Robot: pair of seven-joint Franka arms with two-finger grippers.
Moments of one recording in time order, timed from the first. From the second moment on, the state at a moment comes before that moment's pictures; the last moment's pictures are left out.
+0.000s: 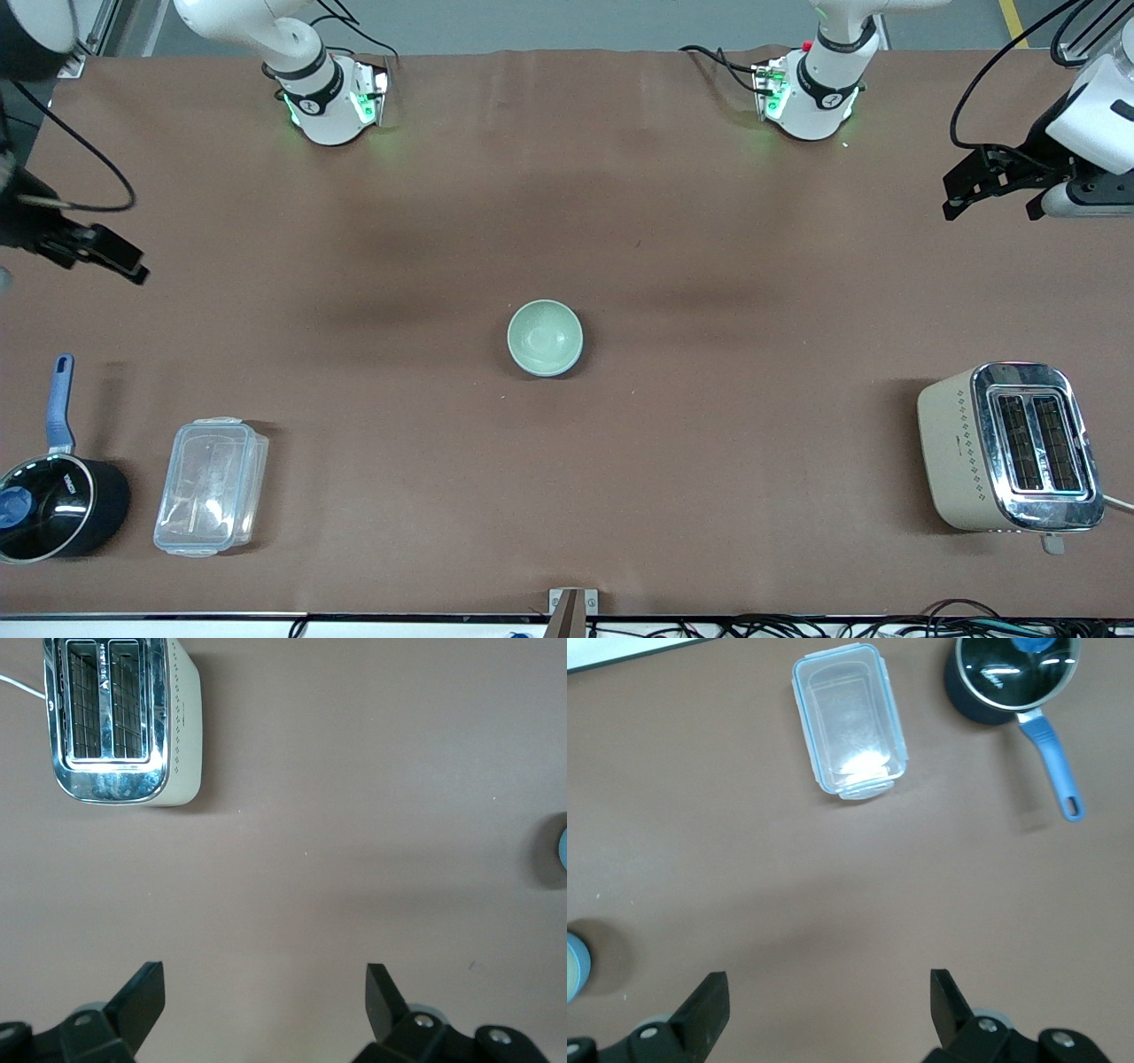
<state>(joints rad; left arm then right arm) -0.02 -0.10 -0.09 -1.65 0.01 1.59 -0.09 0.53 -0.03 -0.57 -1.63 -0.03 1.67 0.19</state>
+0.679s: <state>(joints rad) -0.03 -0.10 -0.09 -1.65 0.01 1.58 -0.09 -0.01 -0.06 -0.02 -1.57 -0.04 1.55 0.13</state>
